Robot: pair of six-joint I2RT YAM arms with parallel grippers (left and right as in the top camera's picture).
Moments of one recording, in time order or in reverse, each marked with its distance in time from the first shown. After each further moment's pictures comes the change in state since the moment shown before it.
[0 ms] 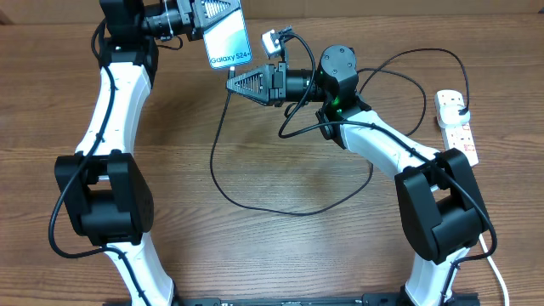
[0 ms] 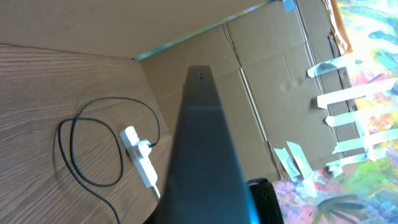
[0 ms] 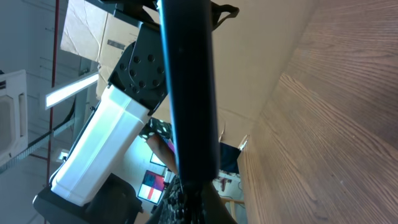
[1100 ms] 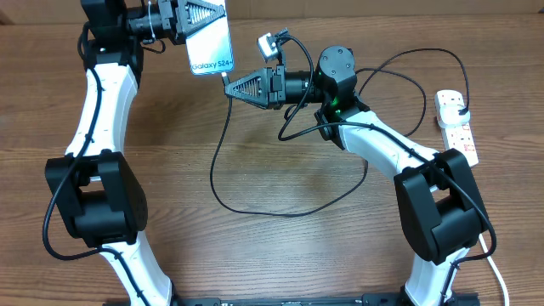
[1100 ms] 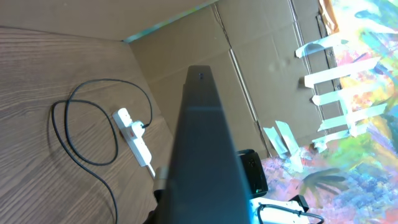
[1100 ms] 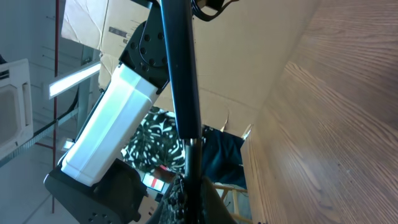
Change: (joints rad) left arm 0.060 0.000 0.000 0.003 0.153 0.000; right arm 0.007 0.000 0.000 0.001 -0.045 0.004
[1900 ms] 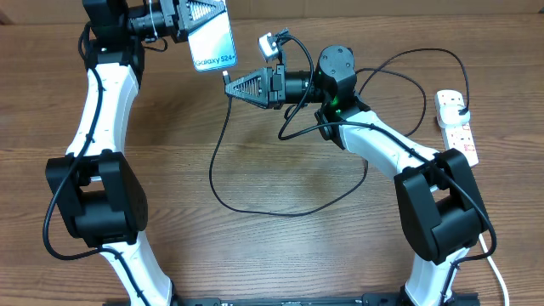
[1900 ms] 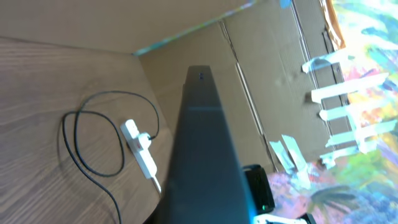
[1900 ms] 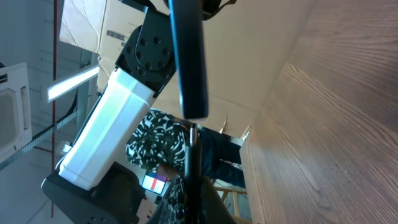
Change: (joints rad) left arm 0.000 0.000 0.000 -0.004 -0.082 0.000; right arm 0.002 0.000 0.000 -0.015 0.007 -0.004
